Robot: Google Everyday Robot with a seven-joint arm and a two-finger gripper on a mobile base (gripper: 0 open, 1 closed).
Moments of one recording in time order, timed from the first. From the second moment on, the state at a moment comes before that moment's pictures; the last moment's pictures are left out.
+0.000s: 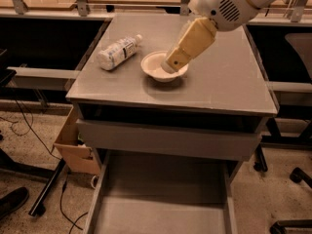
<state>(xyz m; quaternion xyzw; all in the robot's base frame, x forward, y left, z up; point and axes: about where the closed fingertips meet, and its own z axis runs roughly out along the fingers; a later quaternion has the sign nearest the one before) 0.524 -0.047 1.031 -0.55 0.74 0.12 0.36</state>
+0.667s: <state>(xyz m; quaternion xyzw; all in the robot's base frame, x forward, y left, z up) 0.600 -0.013 0.970 -0.49 0.79 0.06 0.36</state>
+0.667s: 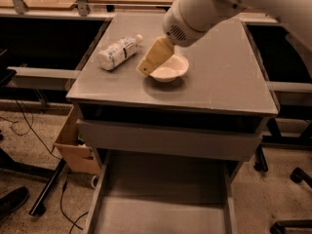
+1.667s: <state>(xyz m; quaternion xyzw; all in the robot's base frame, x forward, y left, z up) 0.663 -0.007 0.943 -0.43 0.83 0.00 0.36</state>
